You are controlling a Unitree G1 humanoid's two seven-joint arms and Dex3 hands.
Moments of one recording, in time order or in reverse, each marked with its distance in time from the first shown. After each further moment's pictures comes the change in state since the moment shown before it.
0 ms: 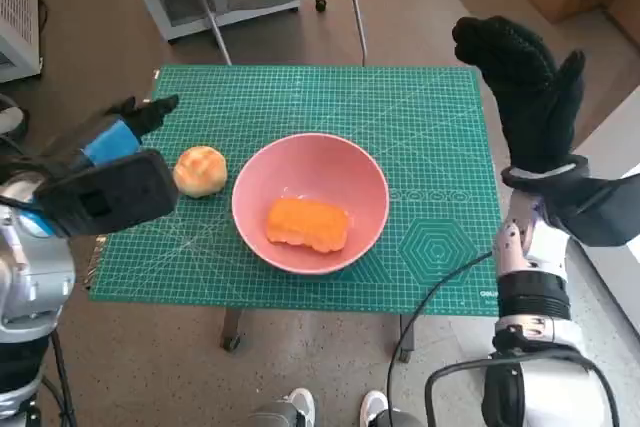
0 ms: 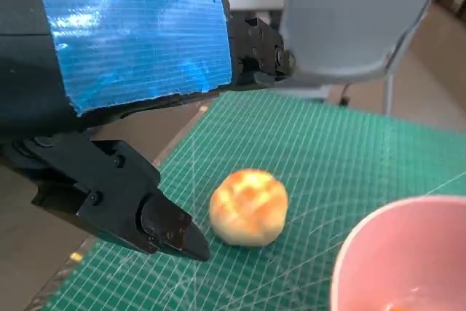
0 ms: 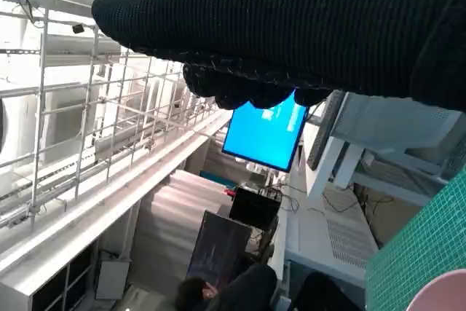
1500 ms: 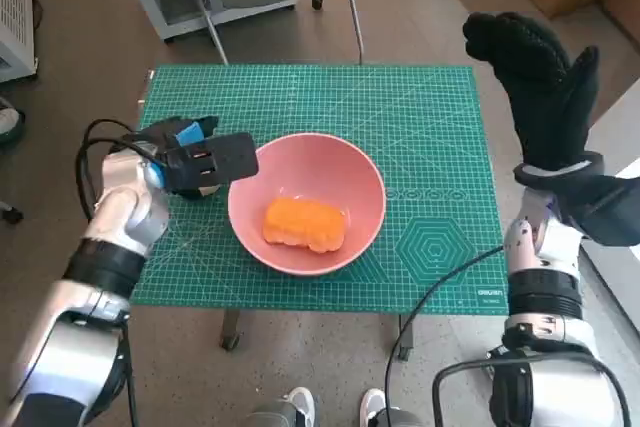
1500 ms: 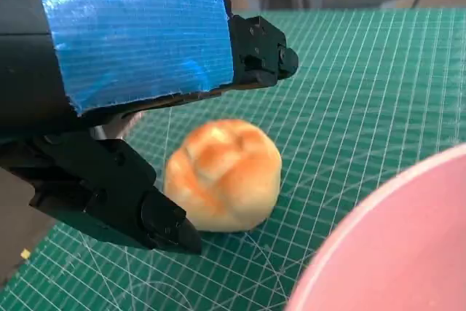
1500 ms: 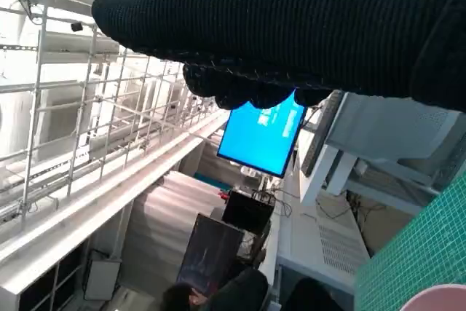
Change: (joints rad) left arm -0.431 -0.306 -0.319 0.988 0.123 -0.181 0.234; right arm 0.003 -0.033 -0.006 -0.017 0.001 0.013 0.015
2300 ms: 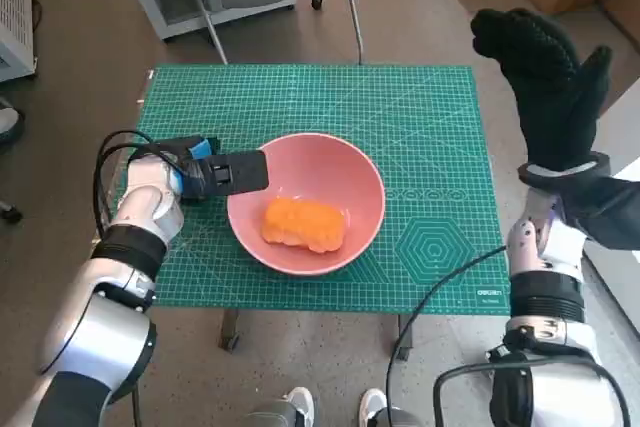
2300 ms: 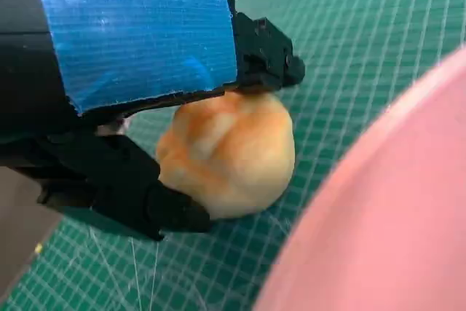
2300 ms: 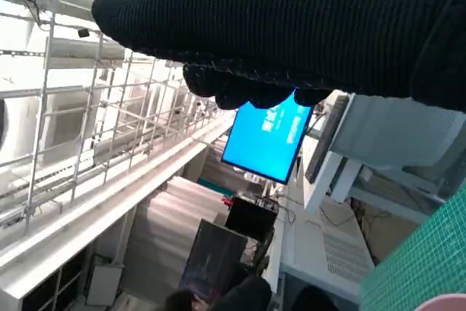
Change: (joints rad) left arm -0.084 -0.073 -0.099 0.311 0.040 -0.083 0.170; right arm 0.011 -0.001 -0.007 -0.037 0.000 0.006 -0.016
